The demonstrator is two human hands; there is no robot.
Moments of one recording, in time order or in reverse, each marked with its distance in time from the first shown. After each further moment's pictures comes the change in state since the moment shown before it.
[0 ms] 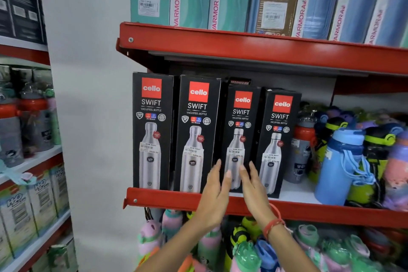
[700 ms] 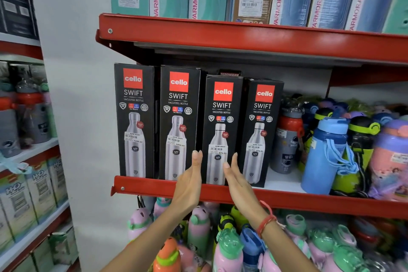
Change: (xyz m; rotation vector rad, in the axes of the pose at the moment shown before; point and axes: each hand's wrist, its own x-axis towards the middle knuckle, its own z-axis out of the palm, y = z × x) left_hand 0.006 -0.004 0.006 -0.040 0.140 -0.182; right_hand -0.016 0.009 -0.029 0.001 -0.244 -0.034
